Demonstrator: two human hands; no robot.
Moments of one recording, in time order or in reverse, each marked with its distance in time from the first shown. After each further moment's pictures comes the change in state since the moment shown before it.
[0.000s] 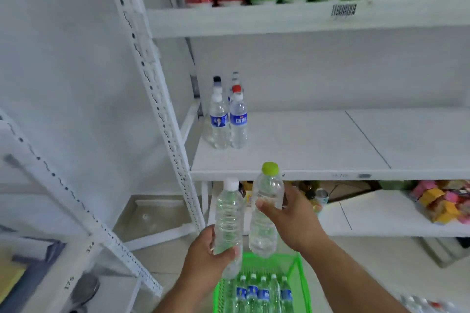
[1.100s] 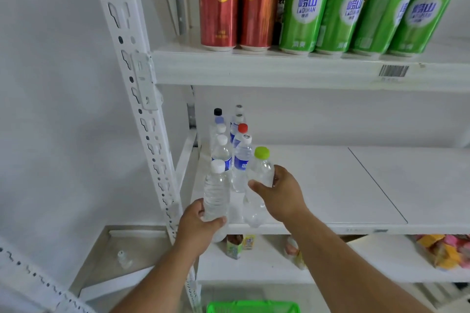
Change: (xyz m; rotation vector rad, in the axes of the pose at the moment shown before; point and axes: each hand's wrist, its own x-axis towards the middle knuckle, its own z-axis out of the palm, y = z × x) left_hand 0.217 0.071 -0.060 0.036 0.135 0.065; right_hand 0.196 -0.081 0.033 -0.031 0.141 -0.001
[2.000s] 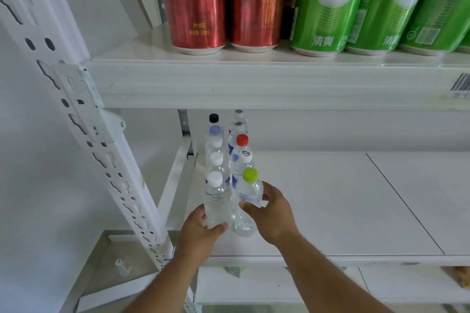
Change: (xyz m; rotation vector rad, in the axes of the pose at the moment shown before) left_hand 0.103 -0.019 0.041 0.004 -0.009 -0.067; right_hand 0.085 0.055 0.045 0.044 -0.069 0.075
